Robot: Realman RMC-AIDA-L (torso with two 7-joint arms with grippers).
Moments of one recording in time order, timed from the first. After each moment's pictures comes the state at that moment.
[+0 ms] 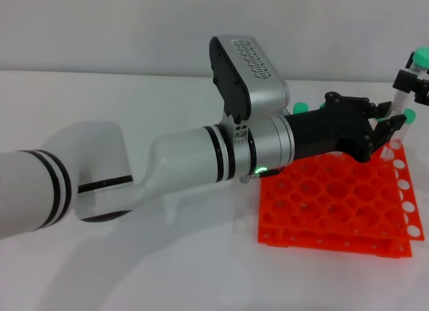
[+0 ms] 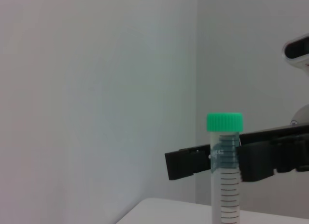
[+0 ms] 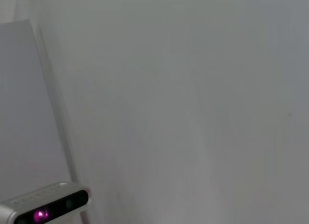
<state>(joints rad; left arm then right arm) -1.06 -2.10 2.83 0.29 -0.61 0.93 -0.65 0.53 1.91 -0.71 -0.59 1.64 1.62 -1.71</state>
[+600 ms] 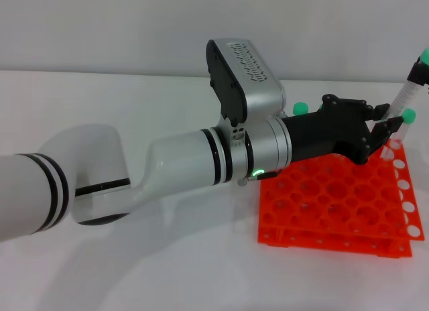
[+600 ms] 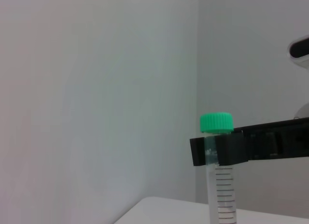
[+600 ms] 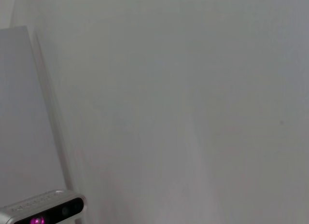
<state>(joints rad) -1.05 -2.10 2.83 0.29 -0.61 0.94 -0.65 0.52 1.91 -0.70 -0.60 1.65 1.63 -1.72</state>
